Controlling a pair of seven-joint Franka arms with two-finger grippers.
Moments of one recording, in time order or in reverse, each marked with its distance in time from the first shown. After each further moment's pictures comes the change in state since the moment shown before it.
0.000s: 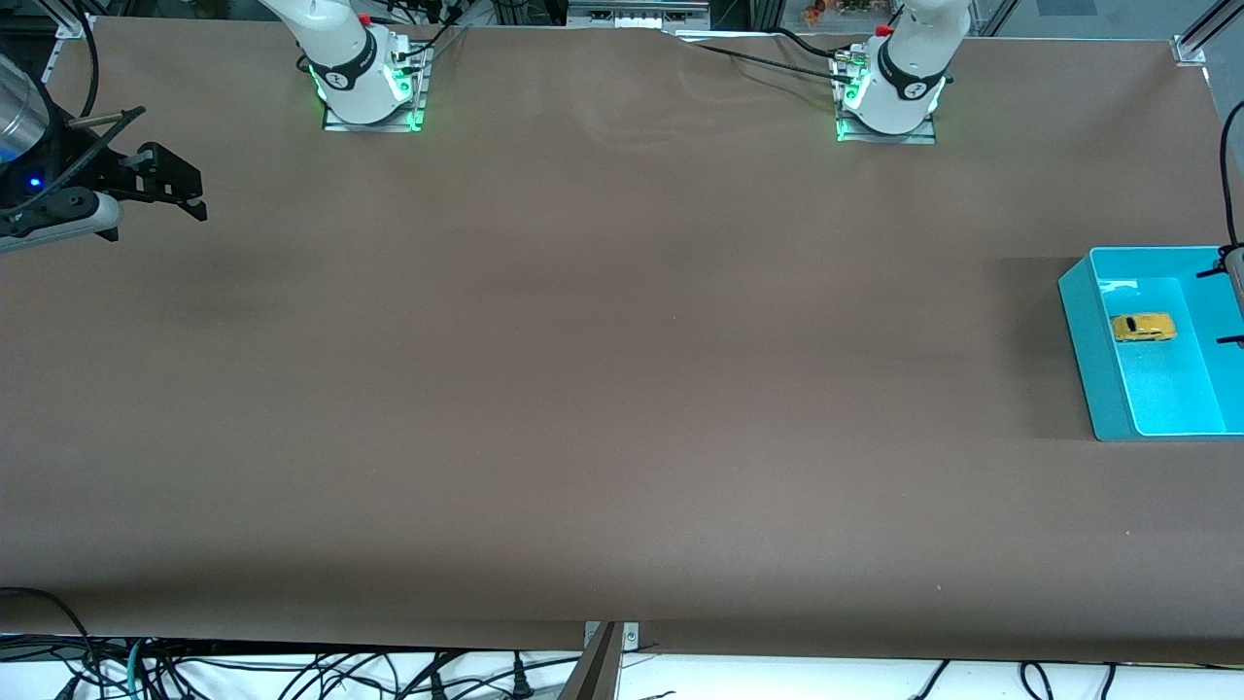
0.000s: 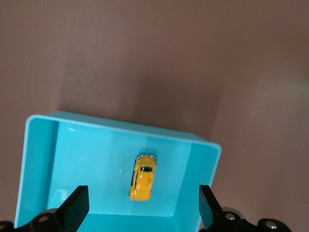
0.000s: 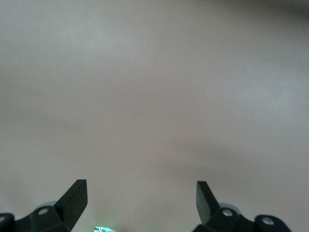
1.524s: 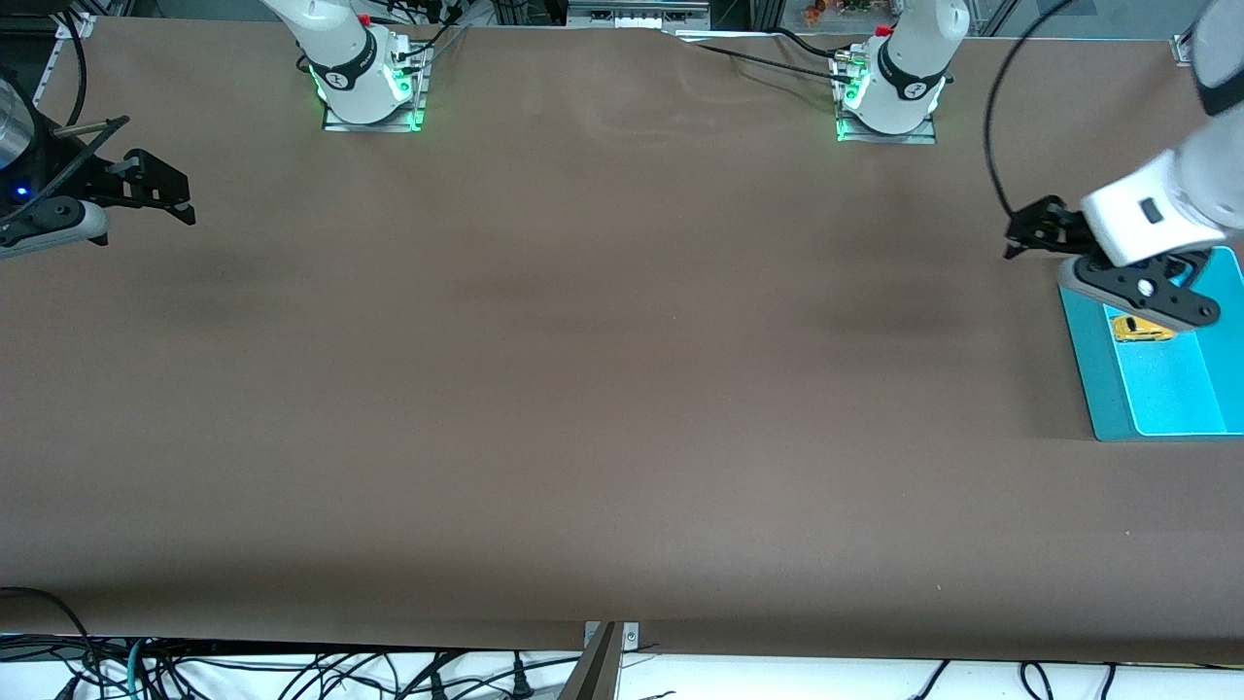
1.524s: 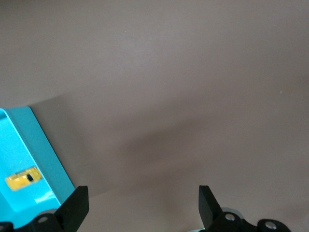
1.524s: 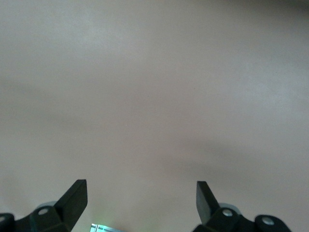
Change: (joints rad) left arm -0.601 -0.226 0.128 0.048 -0.191 -0.185 -1.439; right arm -0.069 0.011 0.036 -0.002 0.000 -0.002 -0.015
